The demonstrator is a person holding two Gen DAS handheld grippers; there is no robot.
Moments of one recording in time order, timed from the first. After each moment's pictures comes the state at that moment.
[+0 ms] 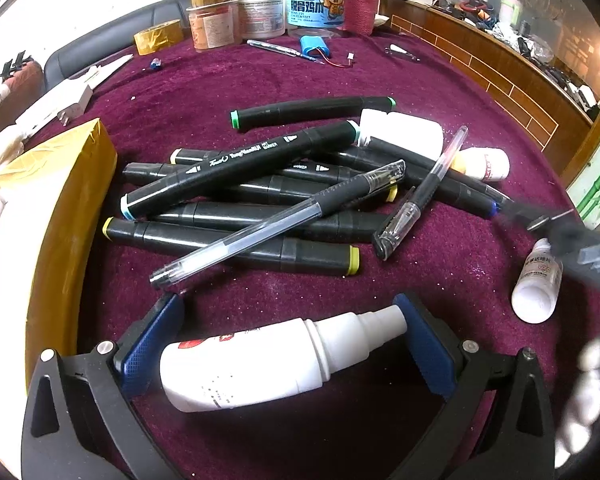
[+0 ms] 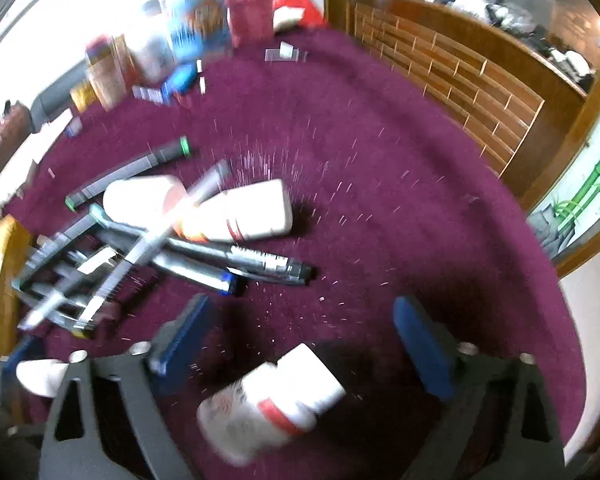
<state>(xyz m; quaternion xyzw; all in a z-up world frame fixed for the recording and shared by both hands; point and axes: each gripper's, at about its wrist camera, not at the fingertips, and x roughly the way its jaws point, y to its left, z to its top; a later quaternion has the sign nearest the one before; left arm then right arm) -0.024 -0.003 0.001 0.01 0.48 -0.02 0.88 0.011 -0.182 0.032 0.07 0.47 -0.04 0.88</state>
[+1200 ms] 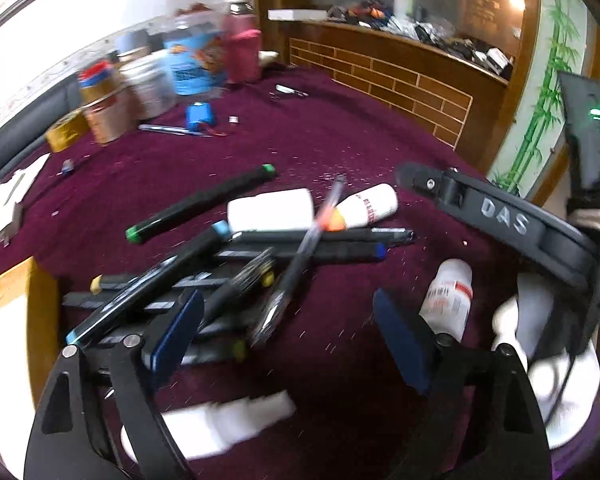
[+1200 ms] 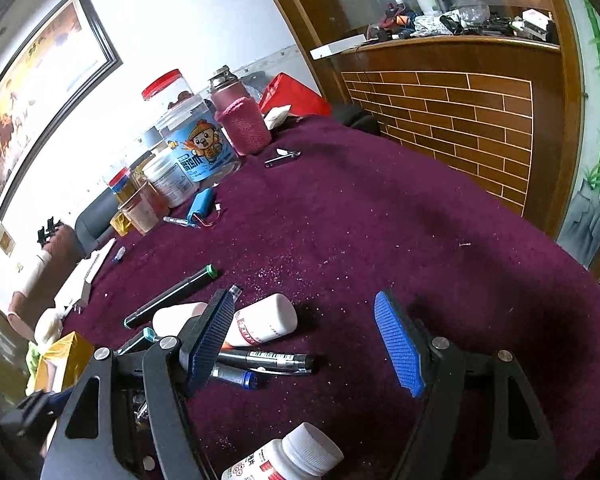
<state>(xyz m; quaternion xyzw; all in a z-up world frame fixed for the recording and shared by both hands) -0.017 -0.036 0.048 0.08 0.41 -0.17 0.89 -0.002 -0.230 0.033 0.23 0.32 -0.01 0.92</state>
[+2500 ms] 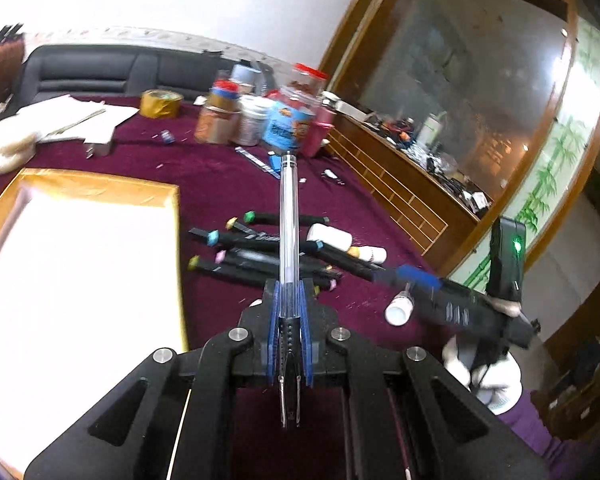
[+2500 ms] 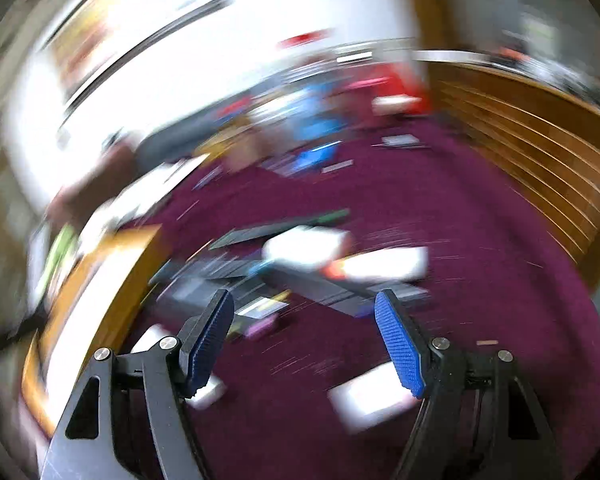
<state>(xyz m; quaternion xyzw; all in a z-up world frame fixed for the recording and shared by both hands) -0.109 0.108 0.102 -0.14 0.32 -0.18 0.92 -0.046 -0.130 0.065 0.05 0.36 0.20 0.91</state>
